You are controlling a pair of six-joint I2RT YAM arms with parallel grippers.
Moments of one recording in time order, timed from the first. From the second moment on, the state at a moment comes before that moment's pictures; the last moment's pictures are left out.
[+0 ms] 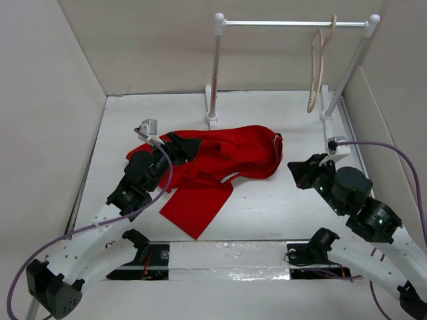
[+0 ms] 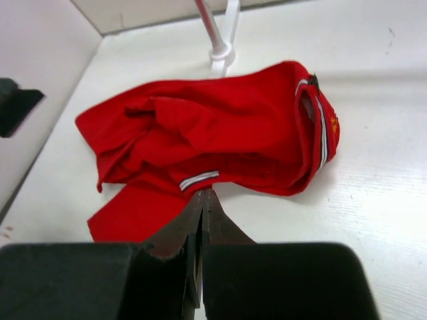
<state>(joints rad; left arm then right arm) -0.61 0.80 0.68 0.09 -0.11 -0.73 0.78 0.53 0.90 -0.57 0.38 0.48</state>
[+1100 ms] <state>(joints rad) -0.45 0.64 0.45 -0.50 -0.58 -1.08 0.38 1.01 0.76 -0.22 0.22 0.47</state>
